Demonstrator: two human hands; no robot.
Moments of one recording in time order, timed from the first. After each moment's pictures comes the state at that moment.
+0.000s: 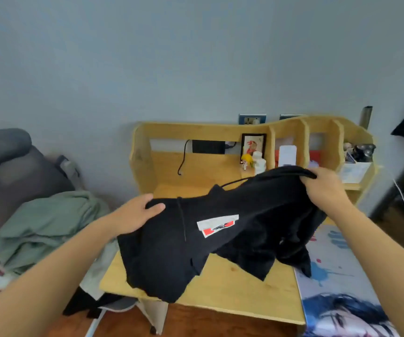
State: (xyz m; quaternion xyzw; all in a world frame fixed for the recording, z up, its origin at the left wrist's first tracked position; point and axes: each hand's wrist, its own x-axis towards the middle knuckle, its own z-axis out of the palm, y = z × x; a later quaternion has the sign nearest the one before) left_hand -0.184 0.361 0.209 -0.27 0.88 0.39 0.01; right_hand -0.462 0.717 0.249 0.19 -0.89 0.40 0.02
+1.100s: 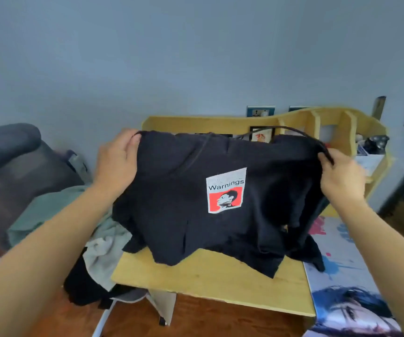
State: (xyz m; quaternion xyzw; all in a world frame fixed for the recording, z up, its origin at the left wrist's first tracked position) left_hand -0.180 0.346 0.289 -0.19 0.87 0.17 -0.42; right_hand -0.437 0.709 0.258 0.17 -0.89 0.40 0.13
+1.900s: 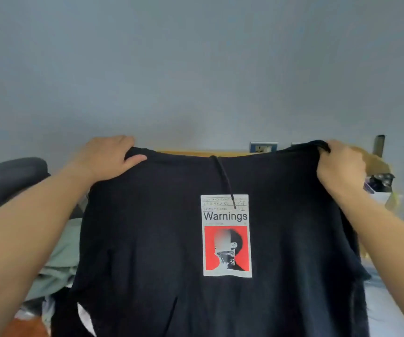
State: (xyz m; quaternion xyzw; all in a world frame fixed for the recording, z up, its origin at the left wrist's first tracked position) left_hand -0.204 0.236 0.378 -0.14 0.95 -0.17 -0.24; right_hand -0.485 0.655 0.346 0.15 -0.89 0.35 0.24
